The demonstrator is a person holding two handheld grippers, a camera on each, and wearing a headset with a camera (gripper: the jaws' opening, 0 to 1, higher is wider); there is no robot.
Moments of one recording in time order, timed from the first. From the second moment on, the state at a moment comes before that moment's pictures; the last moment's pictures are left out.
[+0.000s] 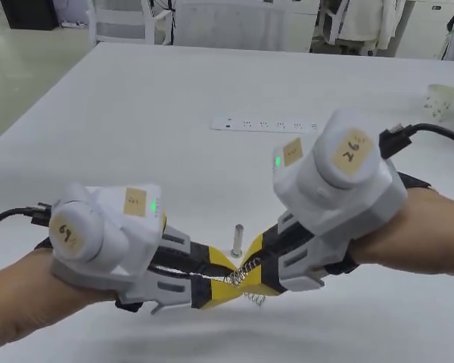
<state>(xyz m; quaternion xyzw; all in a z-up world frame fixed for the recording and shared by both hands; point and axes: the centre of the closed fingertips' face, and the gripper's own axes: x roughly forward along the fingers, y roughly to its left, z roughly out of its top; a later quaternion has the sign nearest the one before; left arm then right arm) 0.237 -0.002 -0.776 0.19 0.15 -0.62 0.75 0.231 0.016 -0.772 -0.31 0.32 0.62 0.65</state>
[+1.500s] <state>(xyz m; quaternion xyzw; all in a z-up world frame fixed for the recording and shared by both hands) 0.242 0.035 -0.781 0.14 0.21 -0.56 0.79 0.246 -0.005 -0.768 -0.33 0.32 0.59 0.66</state>
